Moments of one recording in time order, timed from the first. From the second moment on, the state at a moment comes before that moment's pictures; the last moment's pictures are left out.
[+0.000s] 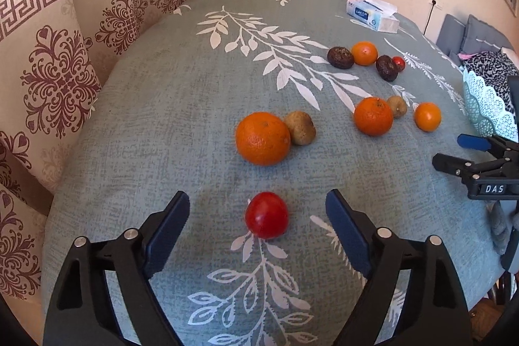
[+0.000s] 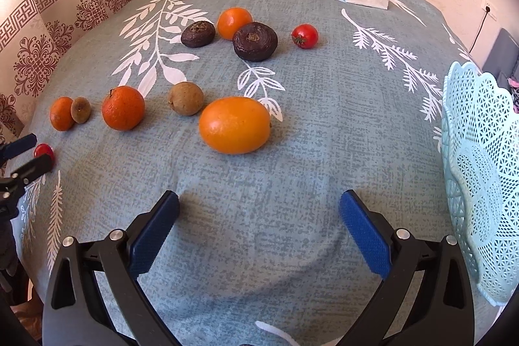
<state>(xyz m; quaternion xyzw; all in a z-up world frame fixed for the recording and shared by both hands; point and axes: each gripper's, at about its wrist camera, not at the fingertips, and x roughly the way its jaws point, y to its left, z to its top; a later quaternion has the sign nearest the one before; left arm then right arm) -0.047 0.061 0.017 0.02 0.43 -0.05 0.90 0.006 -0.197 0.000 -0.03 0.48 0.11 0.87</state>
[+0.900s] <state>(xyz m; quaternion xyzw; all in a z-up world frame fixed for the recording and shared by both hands) -0.057 0.051 0.028 0.01 0.40 -0.07 0.92 0.045 -0.188 0.008 0.03 0.45 0.15 0.88</state>
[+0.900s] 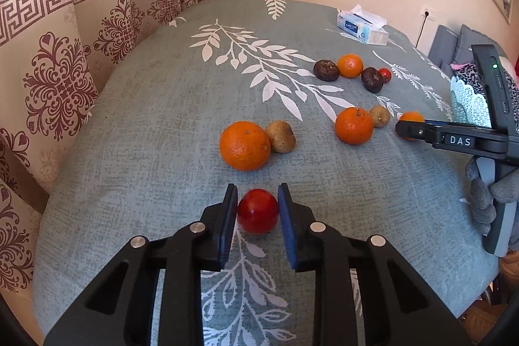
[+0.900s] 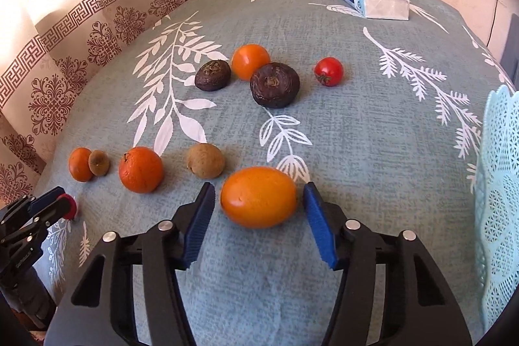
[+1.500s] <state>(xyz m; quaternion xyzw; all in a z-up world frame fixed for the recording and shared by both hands) -0.058 0.021 0.047 0.02 0.38 -0.09 0.92 0.006 -0.232 0.055 0.05 0.37 0.11 0.92</state>
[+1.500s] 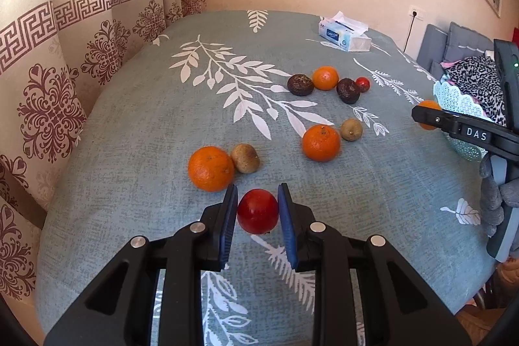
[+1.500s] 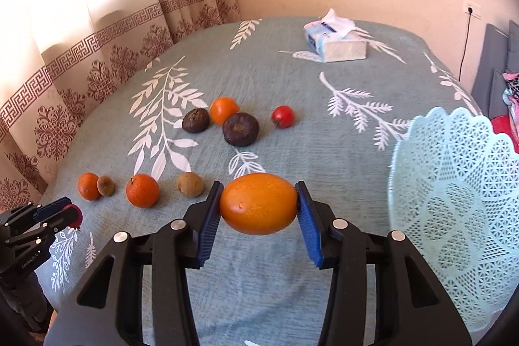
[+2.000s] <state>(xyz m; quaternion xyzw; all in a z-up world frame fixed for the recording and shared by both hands) -0.049 -0.049 0.078 0.05 0.35 -0.14 0.93 -0.044 -0.351 0.073 0.10 0.33 -0.03 0.94</state>
